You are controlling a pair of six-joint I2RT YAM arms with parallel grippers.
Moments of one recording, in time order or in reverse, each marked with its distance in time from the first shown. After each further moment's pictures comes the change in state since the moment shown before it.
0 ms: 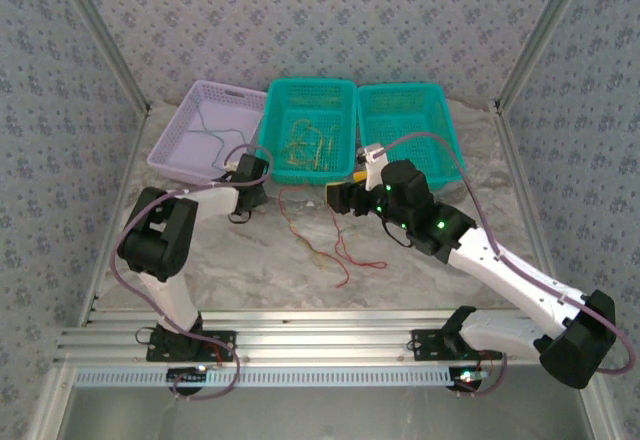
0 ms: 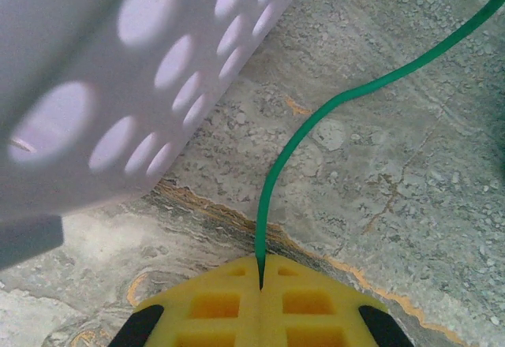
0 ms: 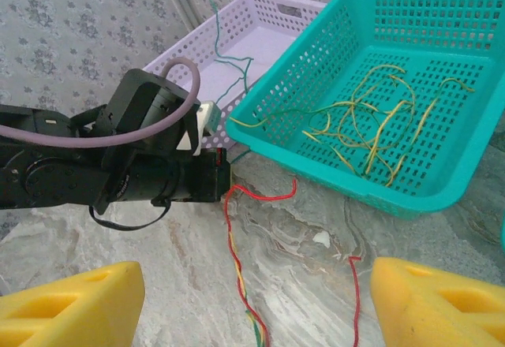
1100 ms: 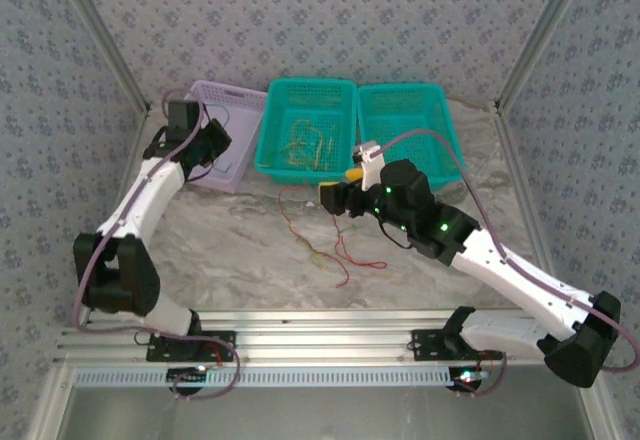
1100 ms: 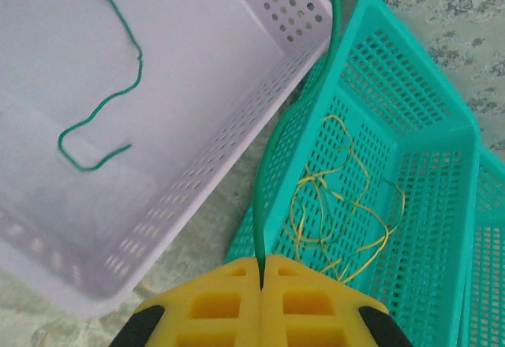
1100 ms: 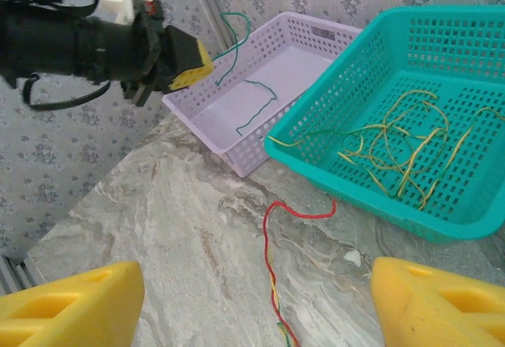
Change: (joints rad) left arm 0.261 -0.261 0.334 -0.257 0.404 -0.132; right arm 0.062 -0.013 0.061 -0.020 0.011 0.000
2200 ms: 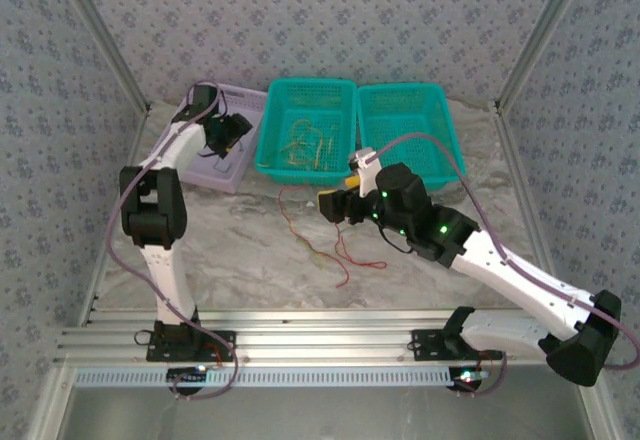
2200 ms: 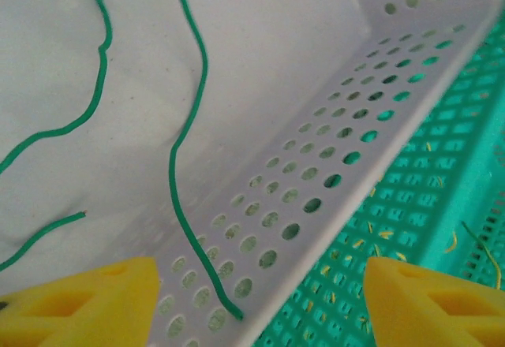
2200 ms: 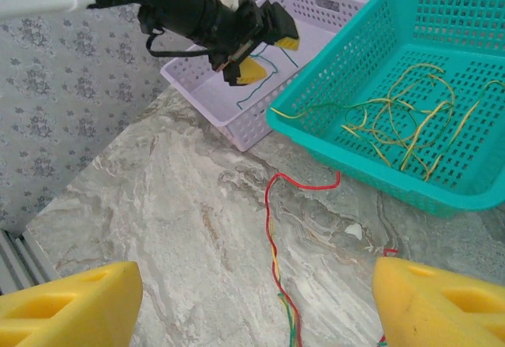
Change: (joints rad) left arm 0.029 0.498 0.391 -0.122 0.085 -0.041; right arm 0.029 -0.003 0.002 -0.069 0.011 0.000
